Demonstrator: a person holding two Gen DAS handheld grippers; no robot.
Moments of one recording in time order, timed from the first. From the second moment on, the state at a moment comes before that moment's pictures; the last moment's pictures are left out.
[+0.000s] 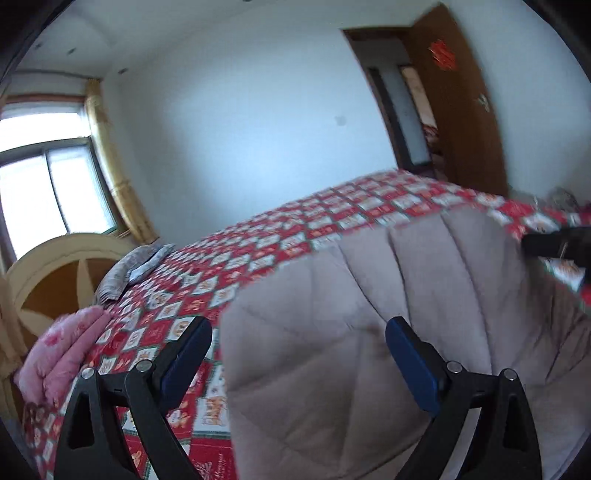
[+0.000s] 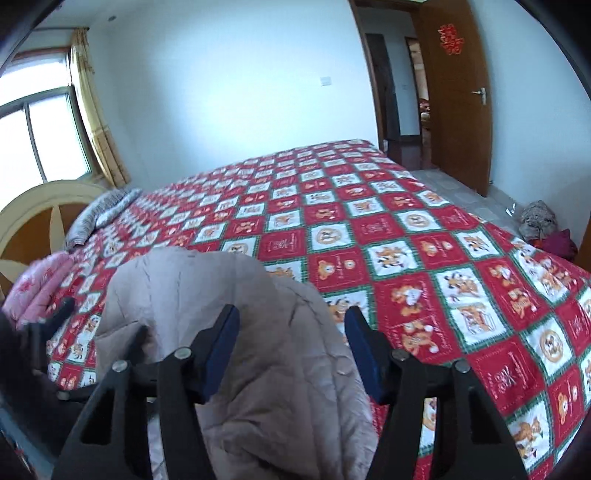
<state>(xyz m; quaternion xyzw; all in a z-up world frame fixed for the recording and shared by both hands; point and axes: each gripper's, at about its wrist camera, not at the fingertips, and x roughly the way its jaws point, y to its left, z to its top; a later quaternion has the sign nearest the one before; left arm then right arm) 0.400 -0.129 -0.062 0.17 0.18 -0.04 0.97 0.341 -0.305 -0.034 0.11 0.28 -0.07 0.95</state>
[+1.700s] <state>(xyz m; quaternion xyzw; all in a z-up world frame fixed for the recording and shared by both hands) 0.488 -0.130 -0.153 0.13 0.33 -0.05 0.93 0.383 -0.310 -0.150 0.10 0.40 -0.10 0.91</state>
